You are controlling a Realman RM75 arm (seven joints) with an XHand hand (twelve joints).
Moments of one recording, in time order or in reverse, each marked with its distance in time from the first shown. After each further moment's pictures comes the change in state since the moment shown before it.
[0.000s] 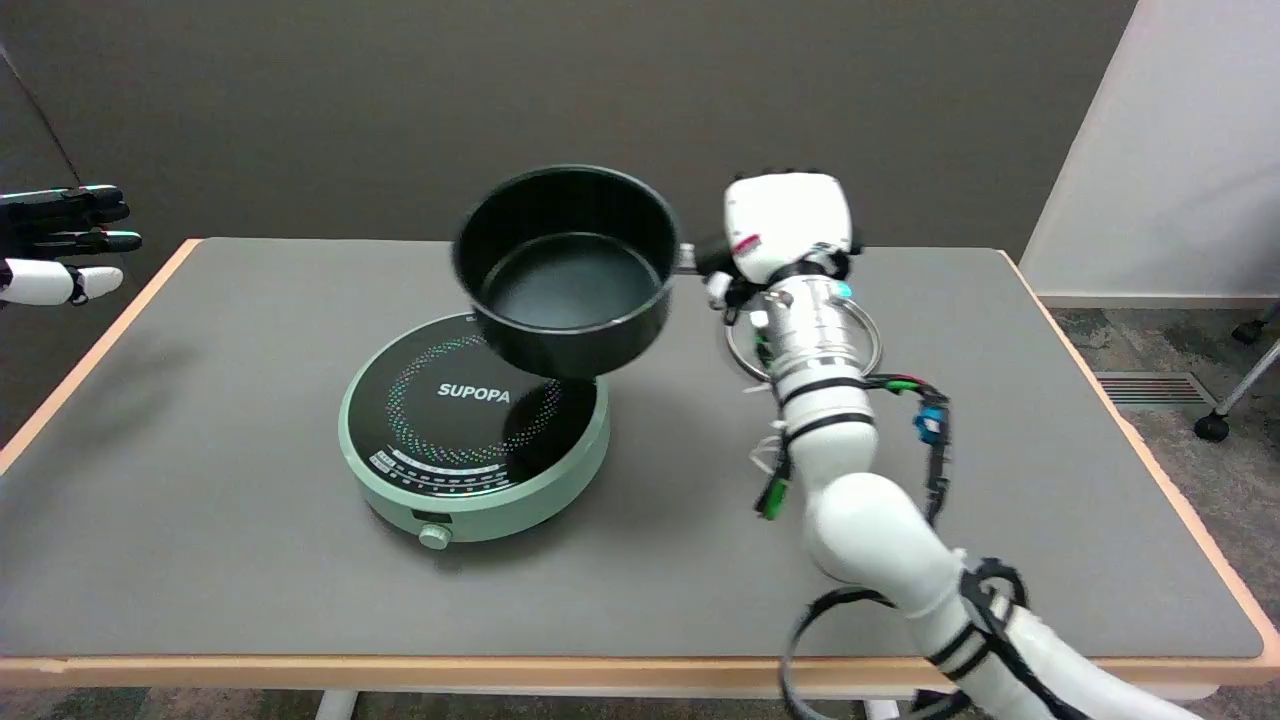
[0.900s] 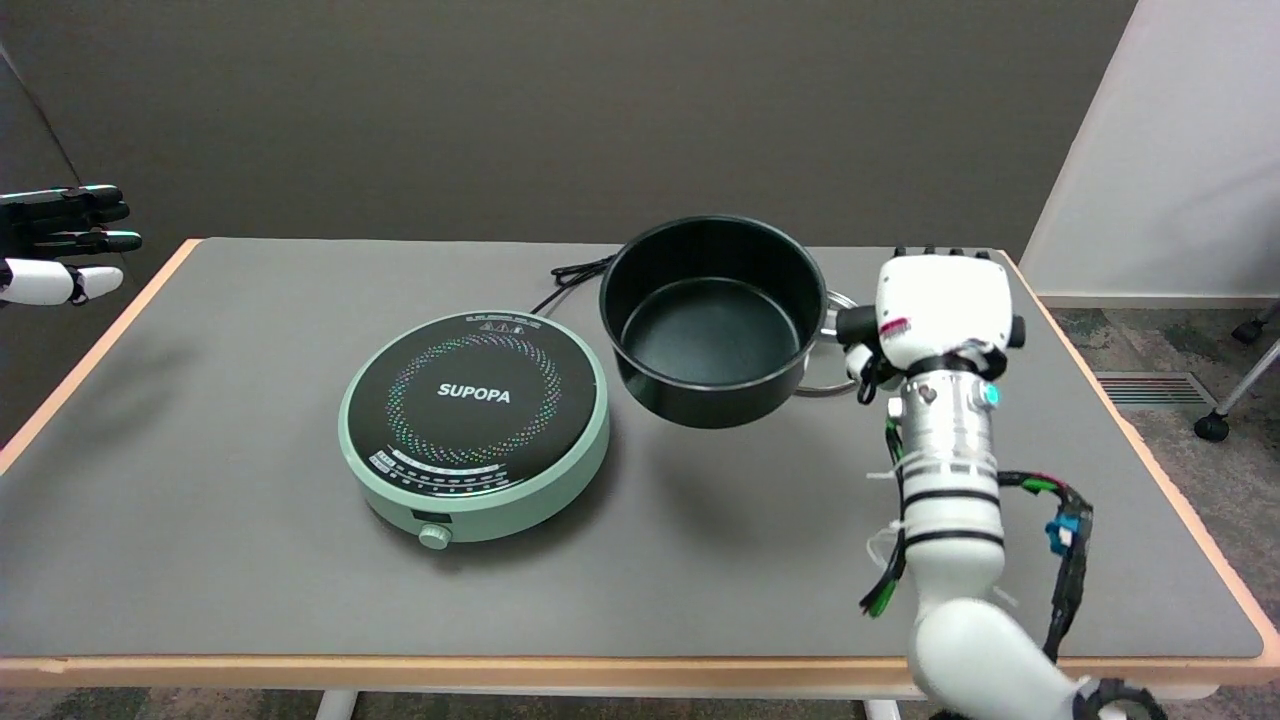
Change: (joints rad) arm -0.339 0.112 0.038 0.186 -0.113 0.289 0.048
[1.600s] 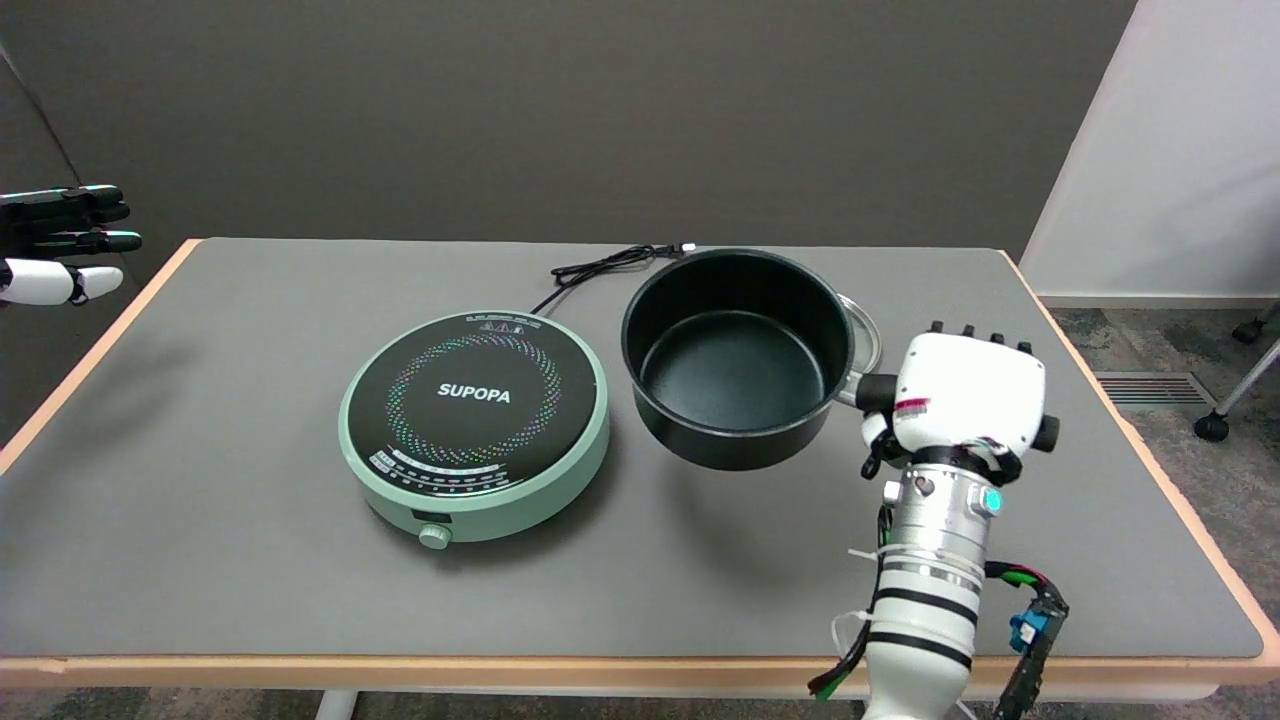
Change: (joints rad) arm -0.048 -0.120 -0.211 -0.078 -0.132 0.408 -0.028
